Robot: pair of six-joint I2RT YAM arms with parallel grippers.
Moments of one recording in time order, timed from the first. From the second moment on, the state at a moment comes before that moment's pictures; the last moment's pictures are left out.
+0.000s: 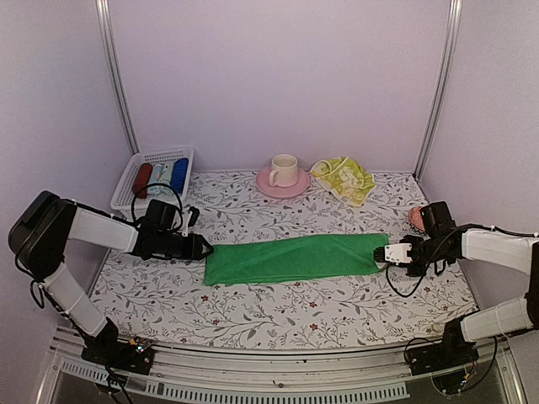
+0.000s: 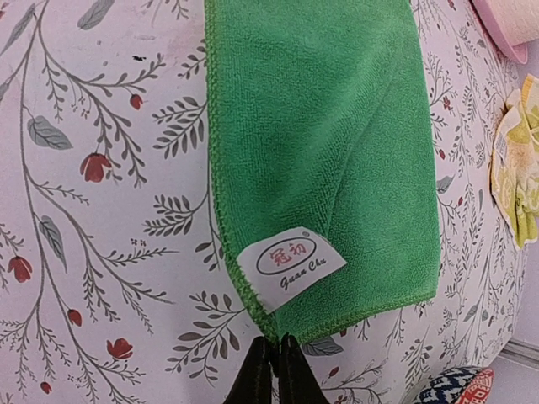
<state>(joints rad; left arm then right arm) -0.38 1.61 0.66 0.13 0.30 -0.30 0.18 1.24 0.58 -0.38 -0.26 -1.33</state>
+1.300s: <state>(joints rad) -0.38 1.69 0.70 0.21 0.24 -0.33 0.19 1.23 0.57 -0.37 -0.26 -1.32</state>
